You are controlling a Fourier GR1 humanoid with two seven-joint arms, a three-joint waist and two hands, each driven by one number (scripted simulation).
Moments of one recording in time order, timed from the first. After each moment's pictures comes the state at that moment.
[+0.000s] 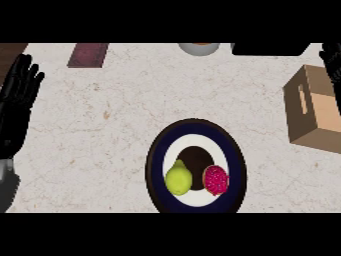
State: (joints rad) left arm -0.21 0.42 -0.03 -1.68 0.22 0.20 0.11; right arm -0.40 -0.54 0.04 -1.34 -0.11 -0.13 -0.07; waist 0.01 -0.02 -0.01
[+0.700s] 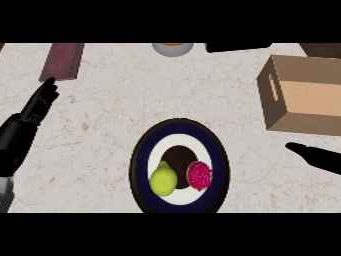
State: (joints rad) left arm -0.12 0.51 -0.12 -1.65 0.12 0.05 0.01; right arm -0.02 -0.59 0.11 -1.89 0.26 -0.49 0.29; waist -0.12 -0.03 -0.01
